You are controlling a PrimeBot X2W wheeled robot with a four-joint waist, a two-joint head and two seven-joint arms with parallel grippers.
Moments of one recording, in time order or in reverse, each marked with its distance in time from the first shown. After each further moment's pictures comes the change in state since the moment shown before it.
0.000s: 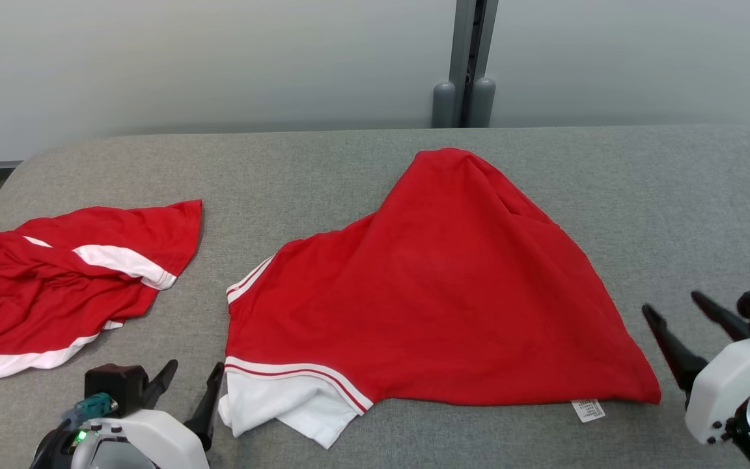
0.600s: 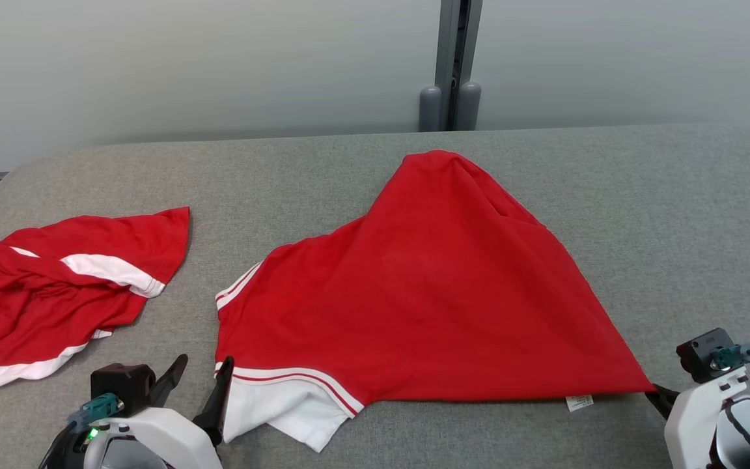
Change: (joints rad) left arm -0.006 -0.040 0.005 0.029 0.003 -0.013 -0.030; right arm -0.067 -0.139 0.297 0.221 0.068 0.000 0.070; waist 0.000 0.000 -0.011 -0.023
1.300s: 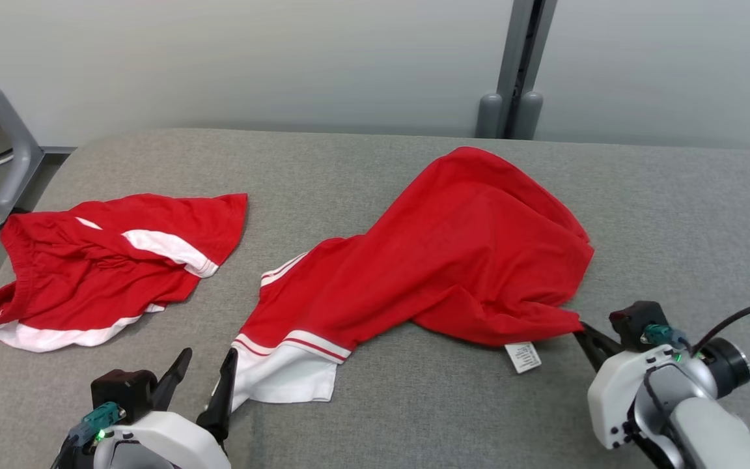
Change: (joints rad) left arm -0.016 -0.062 0.016 0.078 0.003 -0.053 -0.139; right arm -0.188 0.295 -0.013 0.321 -0.223 0.000 -0.363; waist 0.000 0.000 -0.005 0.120
